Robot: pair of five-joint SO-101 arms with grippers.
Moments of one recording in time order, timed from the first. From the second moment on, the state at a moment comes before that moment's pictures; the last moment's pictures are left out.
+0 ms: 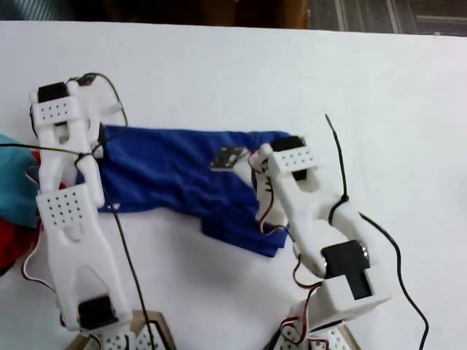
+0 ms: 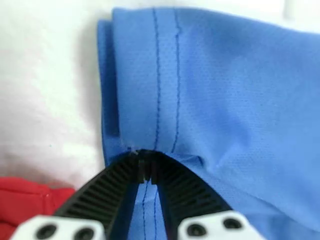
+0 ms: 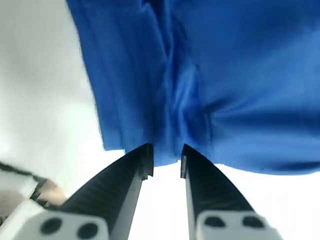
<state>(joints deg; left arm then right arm) -24.5 64.2 -59.6 101.8 -7.9 -17.2 4.3 24.6 79.2 52.4</state>
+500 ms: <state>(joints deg) -24.5 64.2 -59.6 101.8 -7.9 -16.5 7.0 24.7 76.3 52.4</state>
